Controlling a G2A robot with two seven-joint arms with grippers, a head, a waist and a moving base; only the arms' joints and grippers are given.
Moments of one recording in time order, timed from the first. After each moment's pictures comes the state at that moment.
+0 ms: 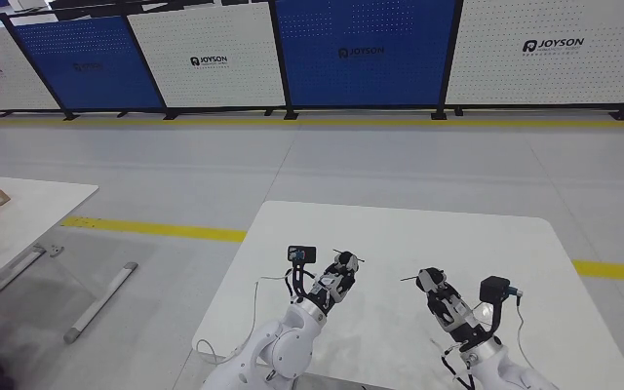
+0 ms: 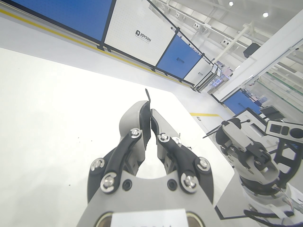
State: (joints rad) left arm 1.47 -1.23 -1.05 -1.74 0.59 0.07 0.05; right arm -1.44 -0.96 0.99 -1.75 -0.44 -0.25 -0.17
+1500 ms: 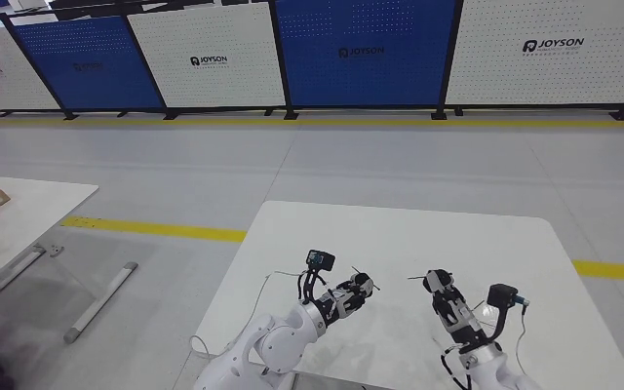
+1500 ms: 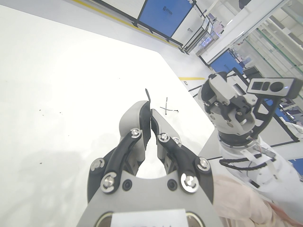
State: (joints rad) left arm 1.47 -1.20 -1.08 -1.75 0.52 -0.07 -0.28; right arm -1.50 -1.00 1.02 -1.71 -0.39 -0.26 -0.26
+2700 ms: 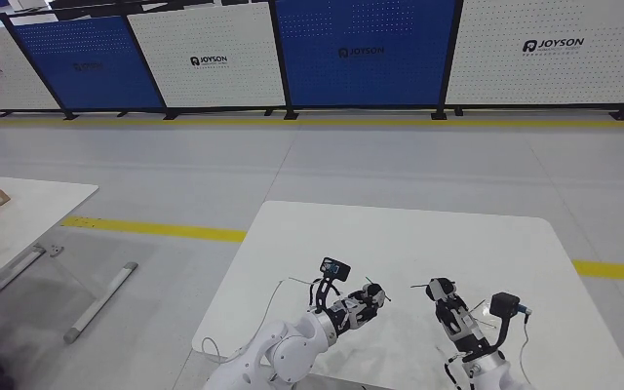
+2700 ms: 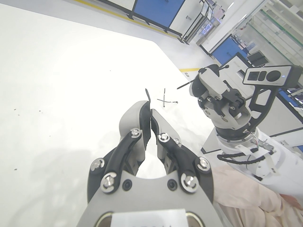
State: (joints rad) left arm 1.45 -1.21 -1.00 -1.73 0.59 -0.08 -0.26; right arm -1.52 -1.00 1.02 -1.69 -0.43 -0.28 -0.26
